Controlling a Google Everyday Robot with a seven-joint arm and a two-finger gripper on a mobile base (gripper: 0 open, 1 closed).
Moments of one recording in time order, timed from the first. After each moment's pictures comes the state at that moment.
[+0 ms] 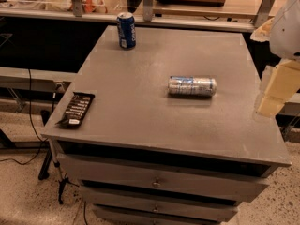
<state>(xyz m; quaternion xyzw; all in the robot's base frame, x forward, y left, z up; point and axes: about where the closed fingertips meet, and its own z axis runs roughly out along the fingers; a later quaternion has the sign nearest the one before) 0.439 -0.214 0.985 -0.60 0.78 -0.04 0.17</state>
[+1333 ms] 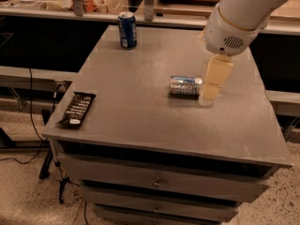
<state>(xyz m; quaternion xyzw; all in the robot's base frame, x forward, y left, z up) 0.518 -0.141 0.941 -0.65 0.74 0.00 0.17</state>
